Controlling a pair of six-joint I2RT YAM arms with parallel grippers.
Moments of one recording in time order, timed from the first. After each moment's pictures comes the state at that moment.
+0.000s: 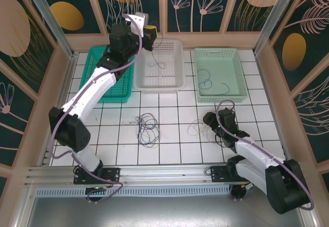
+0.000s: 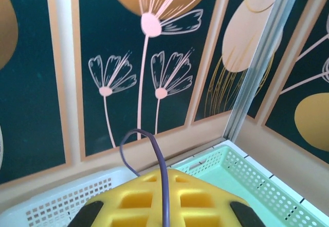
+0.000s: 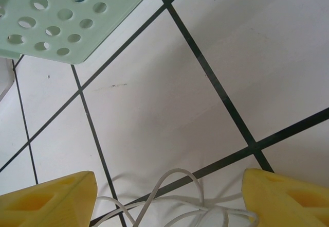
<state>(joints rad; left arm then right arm) -0.44 1.74 1.71 -0.01 0.21 -0.20 0.34 0.96 0.22 -0.04 0.05 0.92</state>
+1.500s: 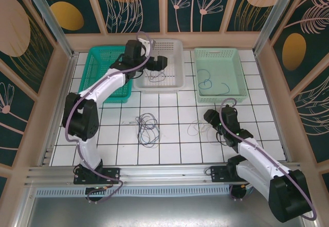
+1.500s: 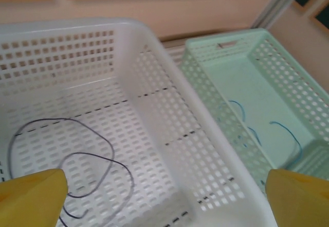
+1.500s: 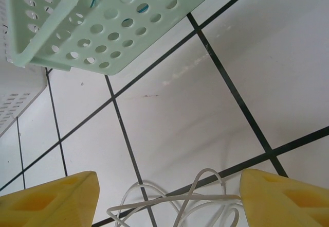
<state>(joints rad) -0.44 1.86 1.54 -0.16 0.27 -0.23 0.34 0.86 0.29 -0.16 0.05 0.89</state>
